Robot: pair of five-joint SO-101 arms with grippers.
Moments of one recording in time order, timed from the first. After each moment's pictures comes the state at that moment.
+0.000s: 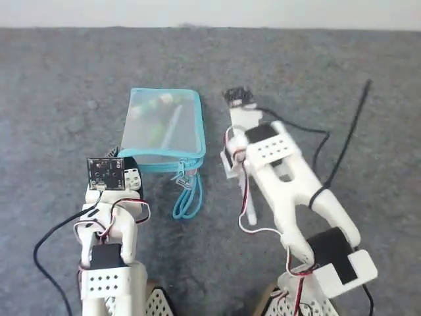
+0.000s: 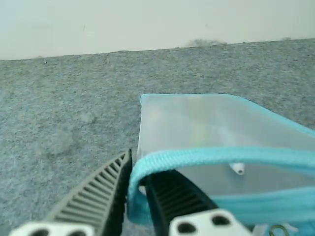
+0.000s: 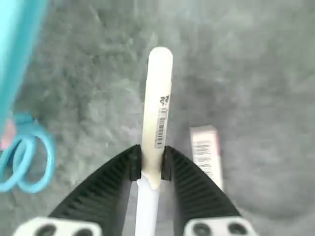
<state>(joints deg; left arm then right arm) -11.7 -89.6 97.5 27.2 -0.7 -25.6 -0.8 19.3 67.7 -5.8</state>
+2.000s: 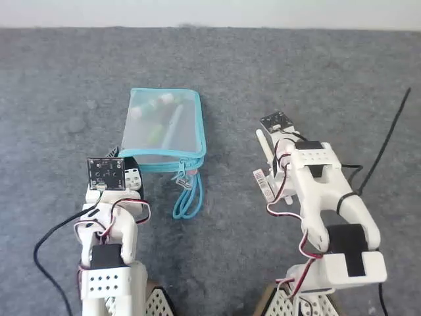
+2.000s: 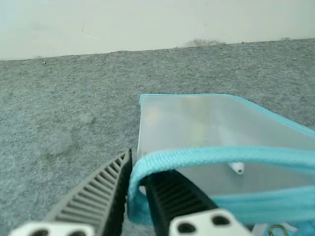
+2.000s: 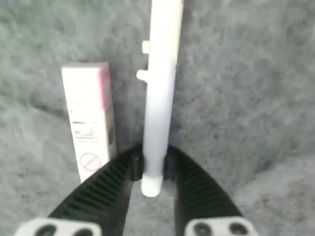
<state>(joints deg) -11.5 -89.6 97.5 27.2 -0.7 -7.3 0.6 38.2 56.2 18.8</state>
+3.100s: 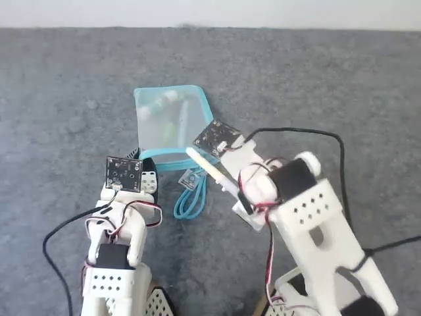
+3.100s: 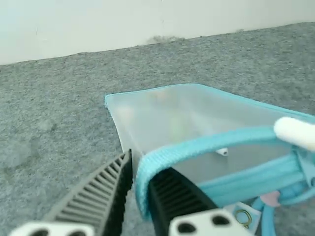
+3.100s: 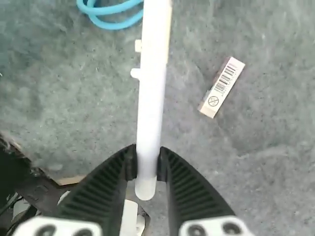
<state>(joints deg) -3.3 -89.6 97.5 28.4 -0.7 -33.8 -32.1 20.8 99.8 19.6</state>
